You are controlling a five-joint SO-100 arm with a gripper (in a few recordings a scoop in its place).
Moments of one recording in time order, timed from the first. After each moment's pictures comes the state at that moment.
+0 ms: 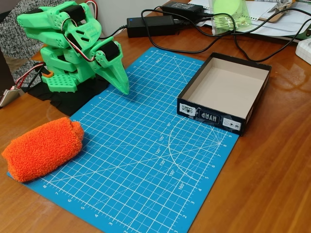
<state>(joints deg) 2.6 192.7 178.5 58.6 3.7</state>
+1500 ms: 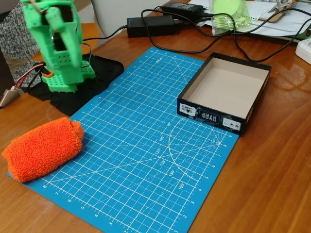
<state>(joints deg) 51.7 151.7 123.2 93.3 -55.1</state>
